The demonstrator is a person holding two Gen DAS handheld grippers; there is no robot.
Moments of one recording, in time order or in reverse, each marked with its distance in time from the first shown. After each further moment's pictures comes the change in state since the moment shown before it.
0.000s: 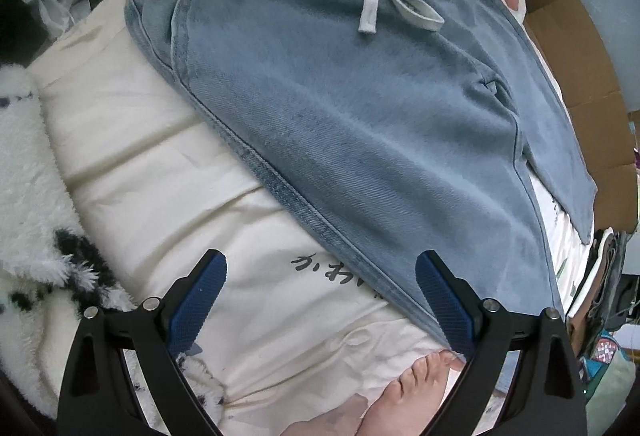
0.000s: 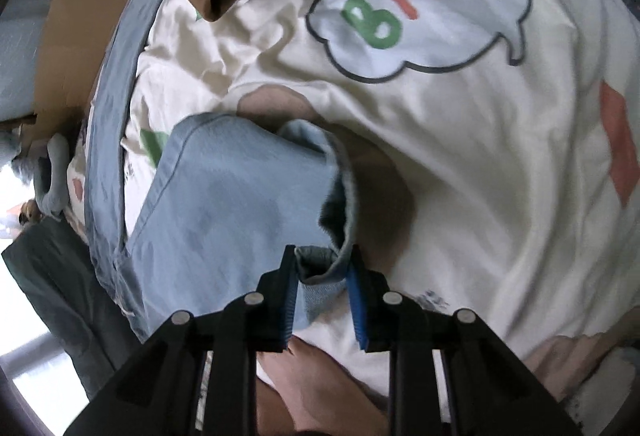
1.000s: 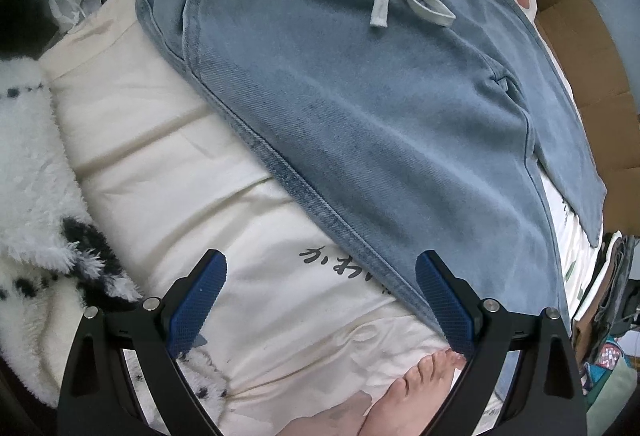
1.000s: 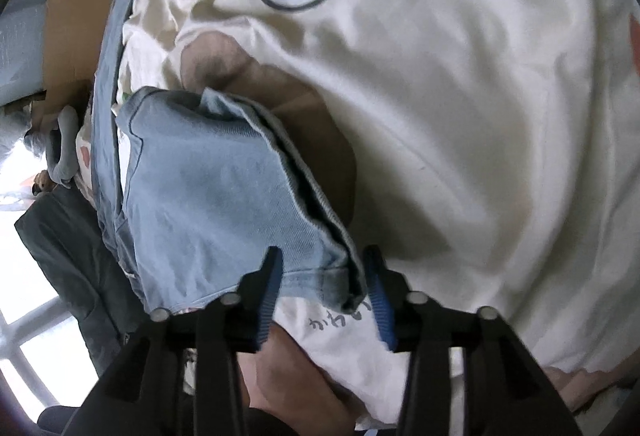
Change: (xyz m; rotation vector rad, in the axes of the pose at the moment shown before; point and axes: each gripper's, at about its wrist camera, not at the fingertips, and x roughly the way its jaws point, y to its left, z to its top) left arm 0.005 0.017 0.011 -0.020 0.017 0.039; right arm 0.045 -0.054 -0.004 -0.028 0.140 0.115
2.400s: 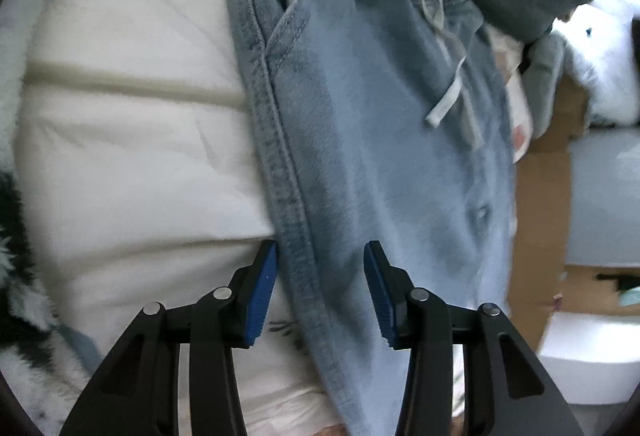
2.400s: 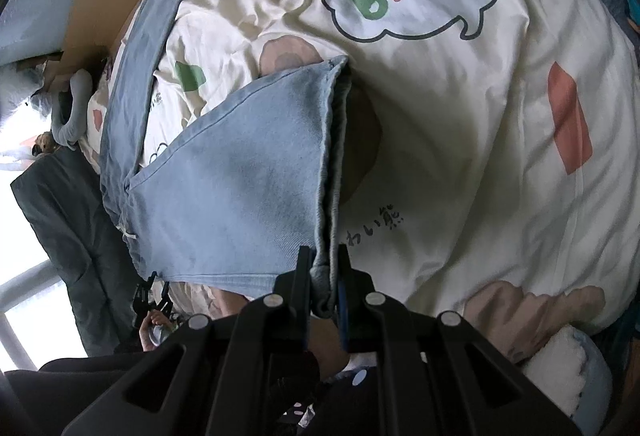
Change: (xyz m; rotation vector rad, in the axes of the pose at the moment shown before) left arm 0.040 0.069 0.008 -0.464 -0.158 -0.421; right arm -0.098 0.057 -0.045 -0.106 0.017 -0.102
